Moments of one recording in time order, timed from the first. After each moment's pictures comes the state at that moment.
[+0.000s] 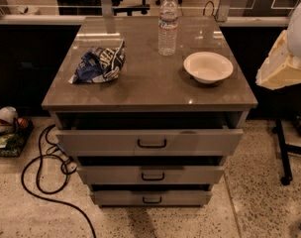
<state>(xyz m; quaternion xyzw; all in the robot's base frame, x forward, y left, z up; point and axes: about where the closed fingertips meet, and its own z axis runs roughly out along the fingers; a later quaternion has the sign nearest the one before) 0.438 -0.212 0.991 -0.60 0.78 -0.05 0.18</state>
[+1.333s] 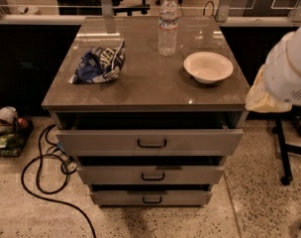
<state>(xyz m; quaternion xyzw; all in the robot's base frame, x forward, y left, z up) 0.444 -0.210 0.934 -0.63 0.75 -0.12 0.17</state>
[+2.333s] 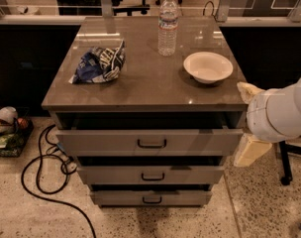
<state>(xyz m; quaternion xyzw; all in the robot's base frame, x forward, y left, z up) 0.473 -0.219 0.832 -0.64 0.71 -0.14 0.26</state>
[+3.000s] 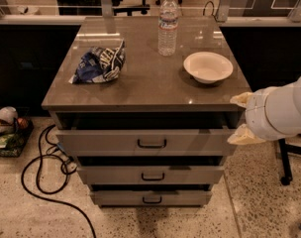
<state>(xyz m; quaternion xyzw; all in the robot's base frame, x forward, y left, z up) 0.477 -0.217 0.836 -0.64 0.71 -0.15 0.27</state>
